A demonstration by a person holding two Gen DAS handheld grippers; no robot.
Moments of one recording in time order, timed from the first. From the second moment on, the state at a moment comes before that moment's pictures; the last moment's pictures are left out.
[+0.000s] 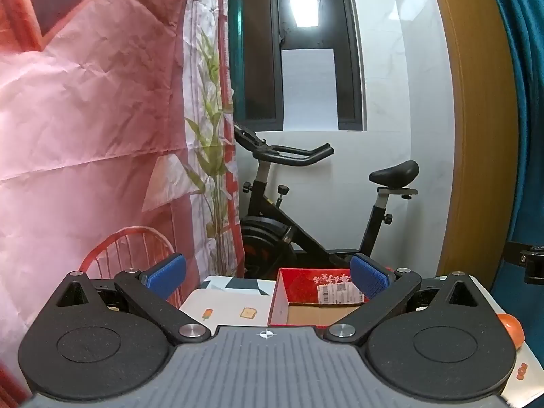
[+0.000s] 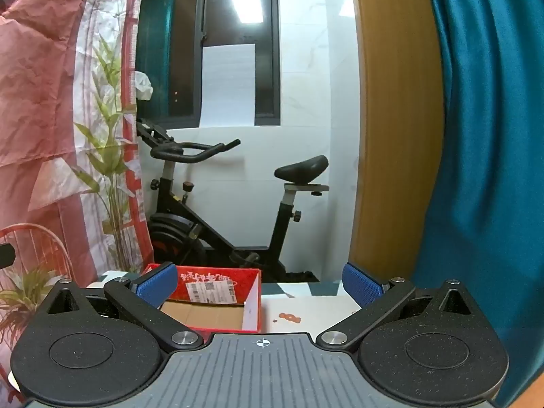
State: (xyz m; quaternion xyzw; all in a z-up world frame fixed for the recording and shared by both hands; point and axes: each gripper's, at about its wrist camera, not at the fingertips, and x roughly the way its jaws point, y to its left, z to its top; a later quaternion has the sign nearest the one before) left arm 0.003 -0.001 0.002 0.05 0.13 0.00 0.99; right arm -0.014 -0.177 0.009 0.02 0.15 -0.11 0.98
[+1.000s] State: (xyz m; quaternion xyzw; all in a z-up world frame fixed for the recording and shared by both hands) left arm 0.006 0.002 -0.001 0.04 0.14 0.00 0.99; right arm -0.012 -0.183 0.008 0.02 0.15 -0.11 0.98
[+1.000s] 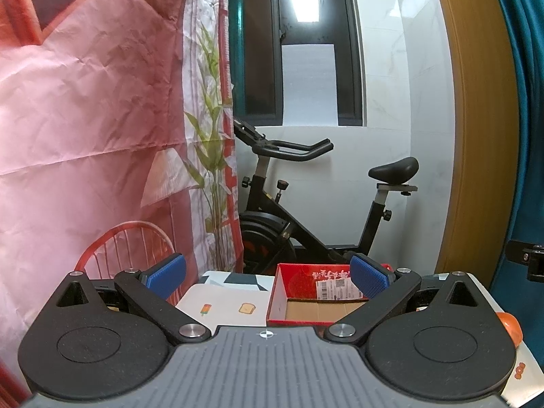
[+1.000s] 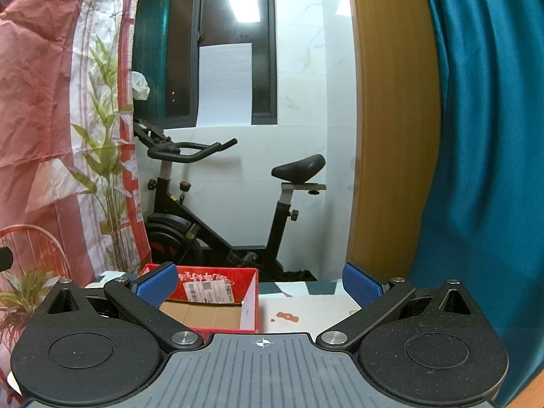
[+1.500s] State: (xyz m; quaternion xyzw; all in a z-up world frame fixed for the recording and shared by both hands) left arm 0.006 0.002 -0.004 0.04 0.14 0.00 0.99; right arm -0.011 -0.182 0.006 0.02 0.16 -0.11 0.98
